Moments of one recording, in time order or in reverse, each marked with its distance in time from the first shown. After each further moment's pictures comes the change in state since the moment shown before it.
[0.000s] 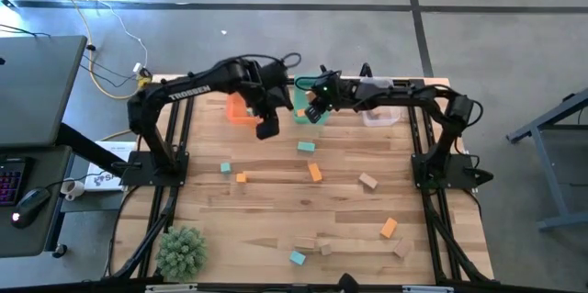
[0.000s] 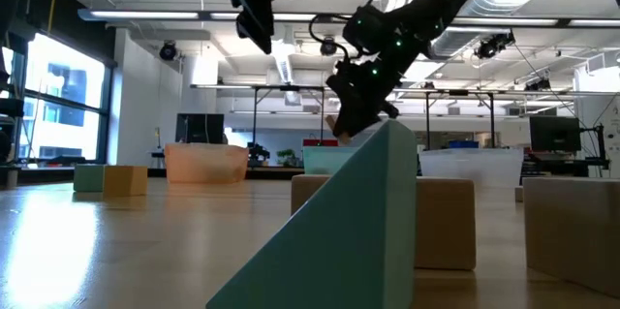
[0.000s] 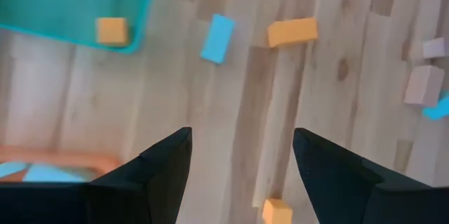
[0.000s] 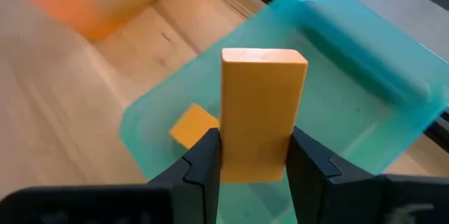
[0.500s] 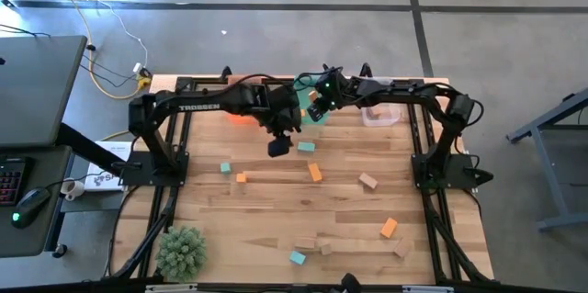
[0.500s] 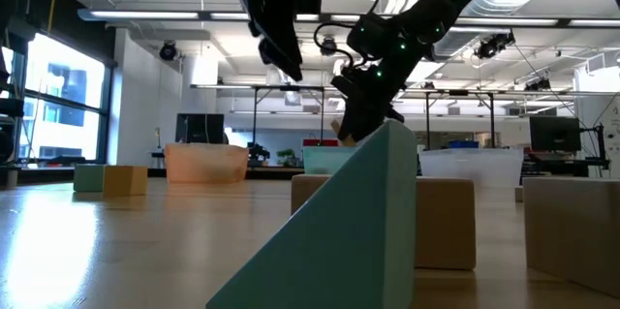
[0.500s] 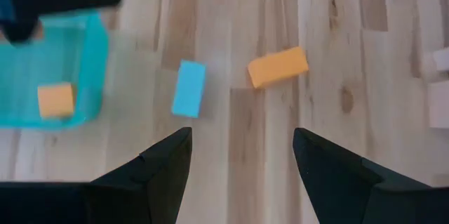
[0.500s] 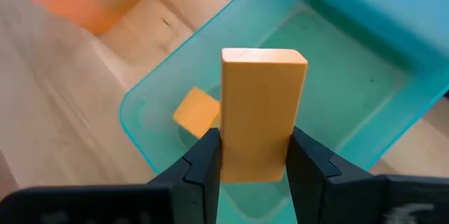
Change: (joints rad) left arm -0.087 0.000 -0.260 0.415 0.001 0.035; right arm -0.042 0.000 0.000 -0.050 -0.113 0.073
